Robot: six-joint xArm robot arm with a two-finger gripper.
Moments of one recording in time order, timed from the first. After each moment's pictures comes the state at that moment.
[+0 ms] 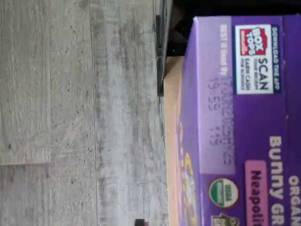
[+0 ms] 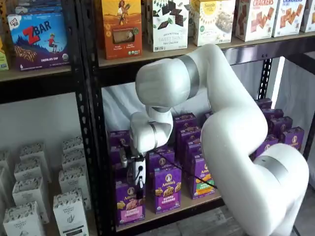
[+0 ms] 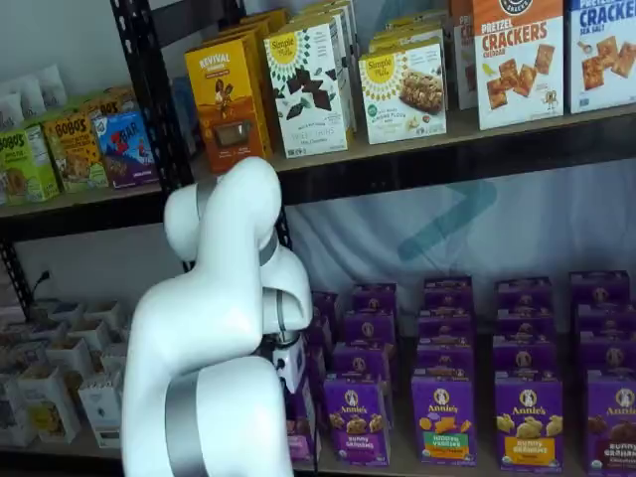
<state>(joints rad) 0.37 1.06 -1.54 0.15 0.45 -1.33</state>
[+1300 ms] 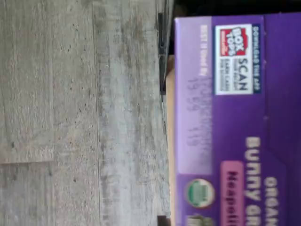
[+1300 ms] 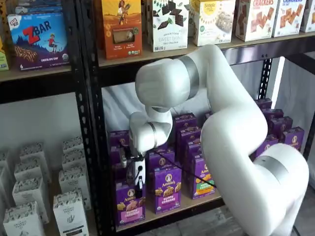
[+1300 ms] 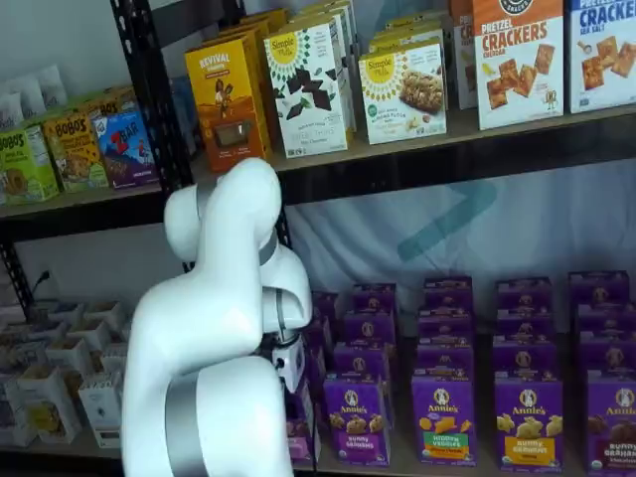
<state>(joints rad) 0.37 1.07 -1.55 0.13 0.47 -1.31</state>
